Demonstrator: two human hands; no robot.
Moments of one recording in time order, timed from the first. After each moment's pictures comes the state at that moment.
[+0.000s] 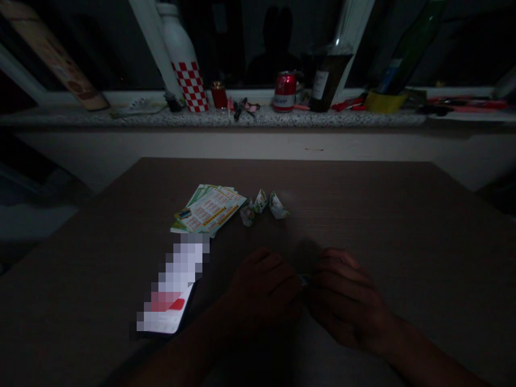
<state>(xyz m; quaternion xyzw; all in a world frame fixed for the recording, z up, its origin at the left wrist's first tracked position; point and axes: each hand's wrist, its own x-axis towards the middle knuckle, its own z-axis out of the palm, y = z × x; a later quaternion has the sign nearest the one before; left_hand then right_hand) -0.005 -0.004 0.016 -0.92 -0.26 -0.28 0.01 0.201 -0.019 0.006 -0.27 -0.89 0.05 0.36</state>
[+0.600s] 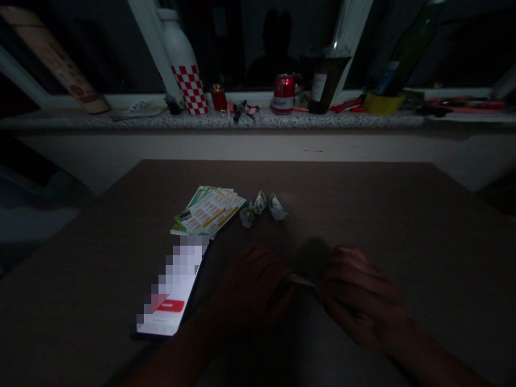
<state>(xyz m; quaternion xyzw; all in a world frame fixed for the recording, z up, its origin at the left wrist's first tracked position) -0.014 -0.003 0.027 -0.90 -0.30 -0.31 -0.04 0.210 -0.017 0.019 -0.26 -0.85 0.07 0.45</state>
